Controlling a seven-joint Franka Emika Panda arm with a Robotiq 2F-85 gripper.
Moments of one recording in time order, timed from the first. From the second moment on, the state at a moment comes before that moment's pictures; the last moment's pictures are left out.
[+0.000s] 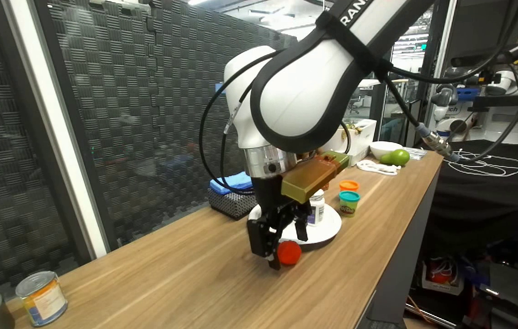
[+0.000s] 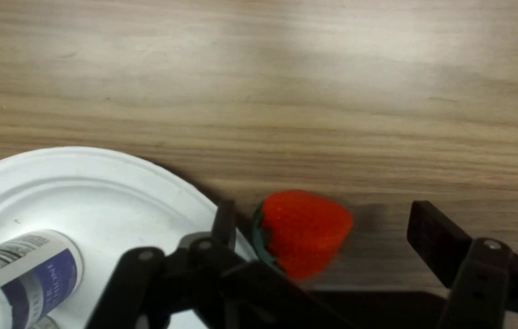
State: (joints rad) arm 0.16 0.34 0.13 -2.09 -0.11 2.23 0.32
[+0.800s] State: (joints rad) arm 0.17 0.38 0.12 -2.05 -0.11 2.21 0.32
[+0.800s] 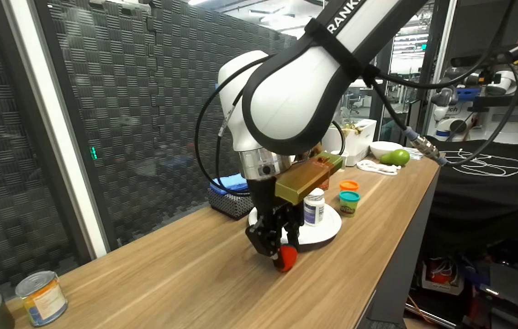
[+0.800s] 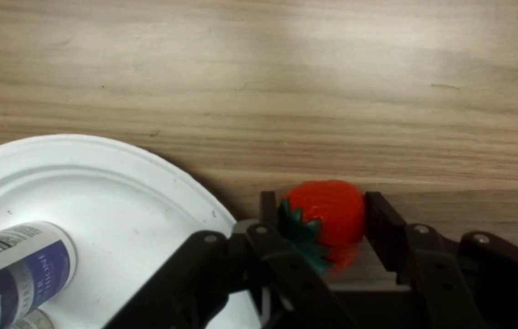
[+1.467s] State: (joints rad) arm 0.17 0.28 0.09 -2.05 -0.11 2.21 0.33
